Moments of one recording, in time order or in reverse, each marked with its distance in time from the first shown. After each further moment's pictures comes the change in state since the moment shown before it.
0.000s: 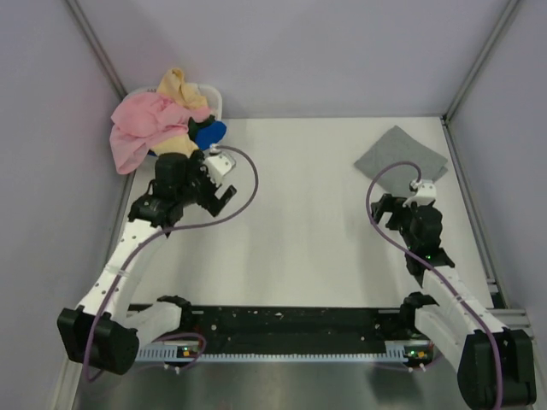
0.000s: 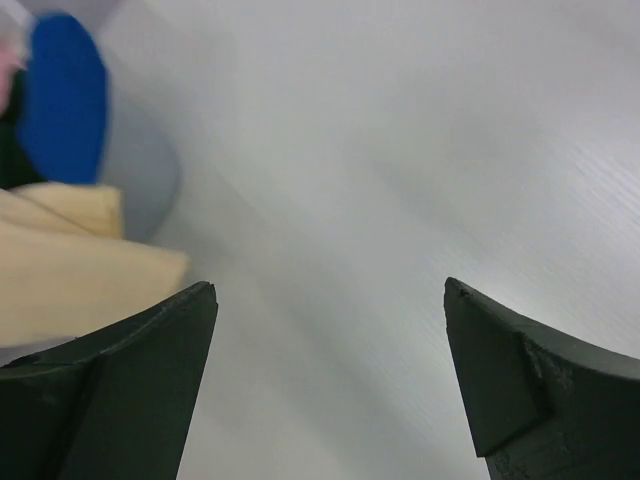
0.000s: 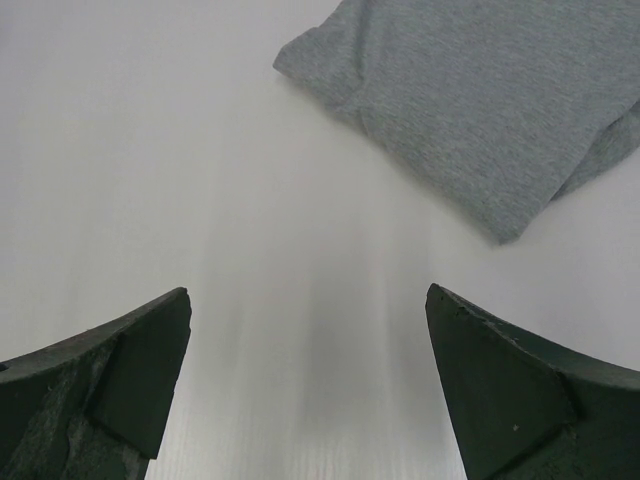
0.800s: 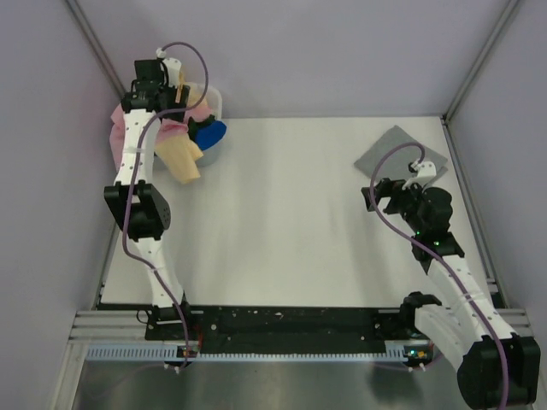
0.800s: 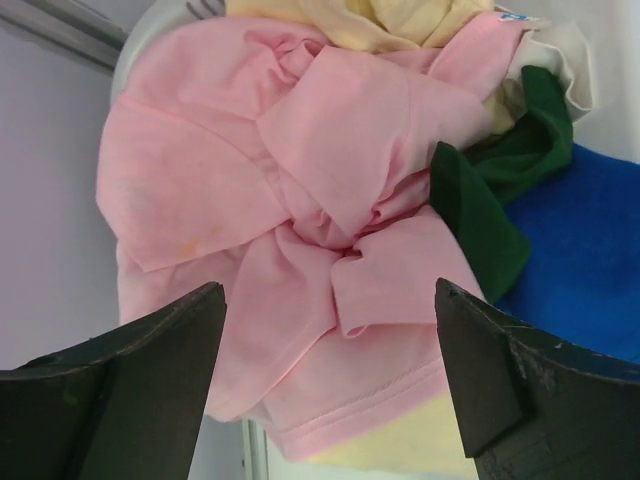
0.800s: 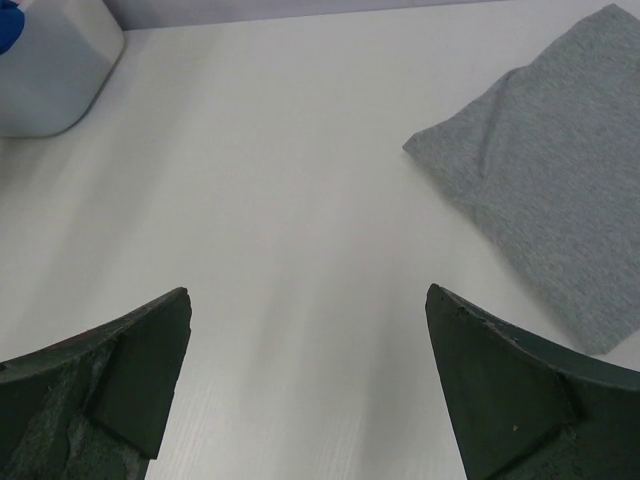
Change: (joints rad) left arm 0.301 1.025 1.375 -0.319 -0.401 -0.200; right arm 0.000 0.002 0.216 -0.129 -0.235 0.005
